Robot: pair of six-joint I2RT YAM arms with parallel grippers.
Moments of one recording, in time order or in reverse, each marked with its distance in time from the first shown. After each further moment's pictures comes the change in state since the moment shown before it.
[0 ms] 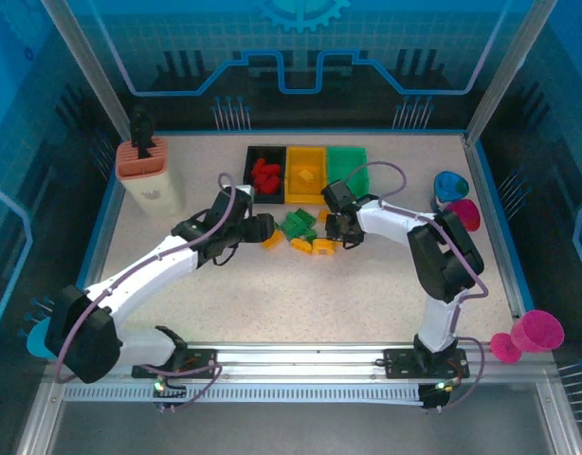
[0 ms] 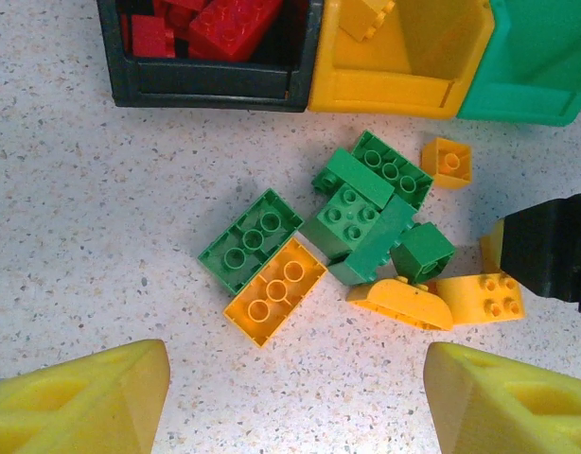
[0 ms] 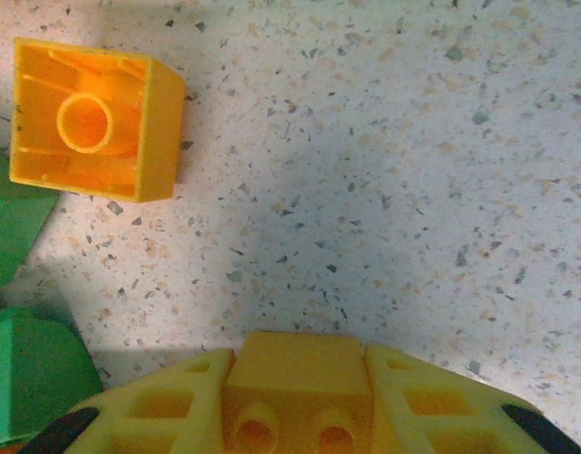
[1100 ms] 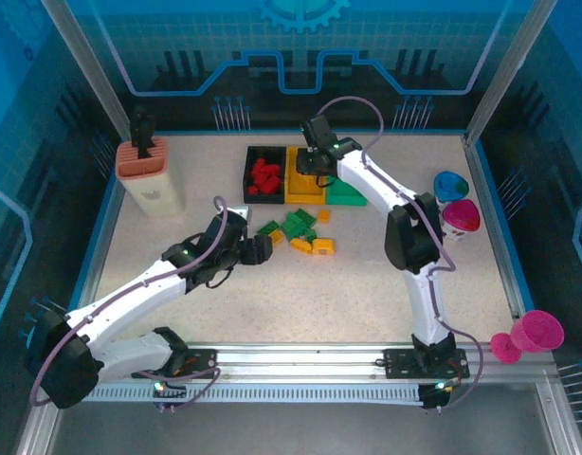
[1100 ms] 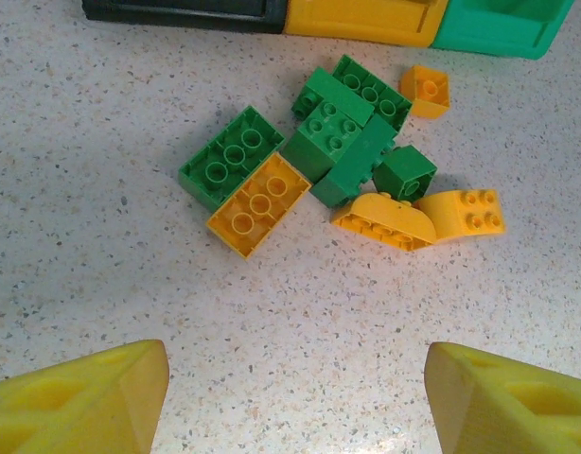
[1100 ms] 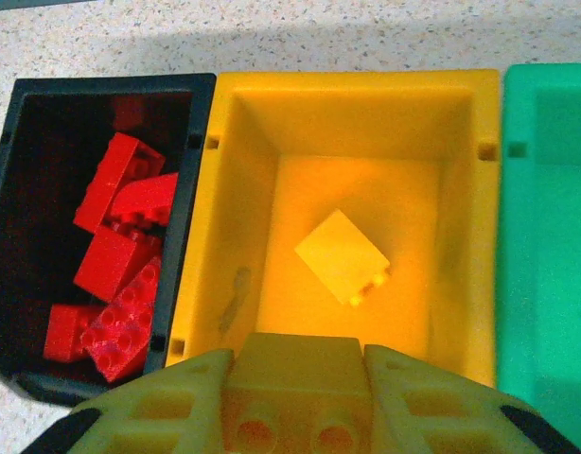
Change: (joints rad) left arm -0.094 -0.169 -0.162 0.000 -0.003 -0.052; right arm -0.025 0.393 0.884 -0.145 -0.045 -0.170
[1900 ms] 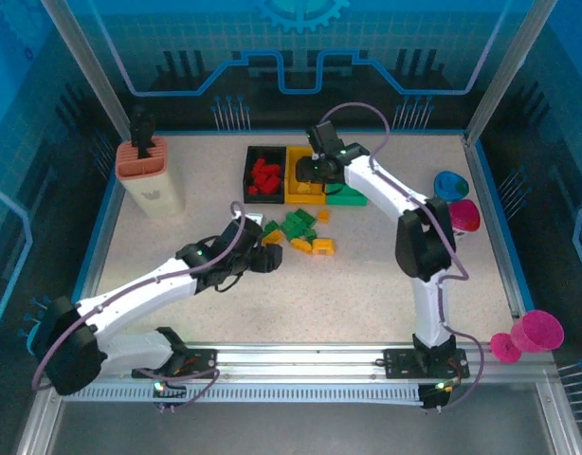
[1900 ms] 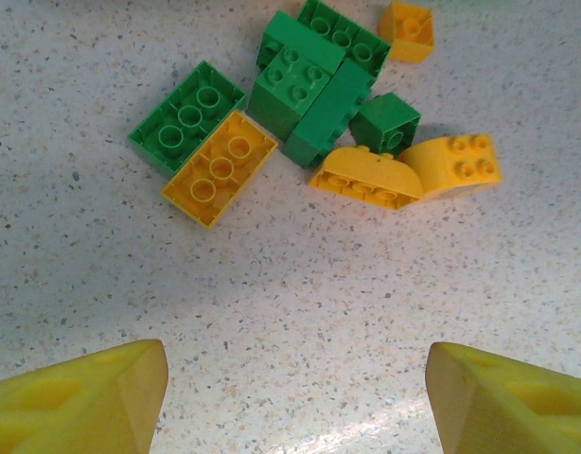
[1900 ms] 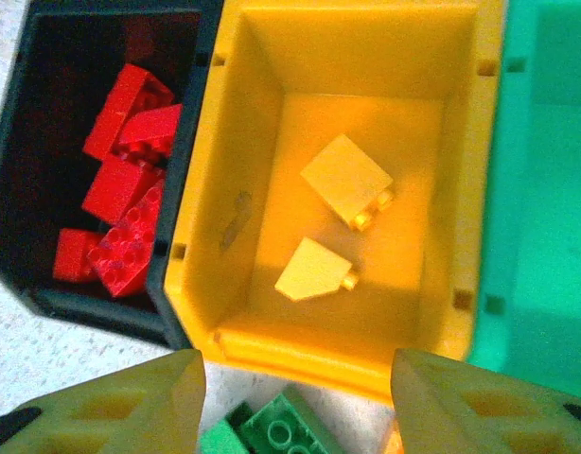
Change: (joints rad) left arm -0.095 0.094 0.036 -0.026 -0.037 0.005; right arm 0.000 -0.196 -0.254 0.049 -0.060 -0.022
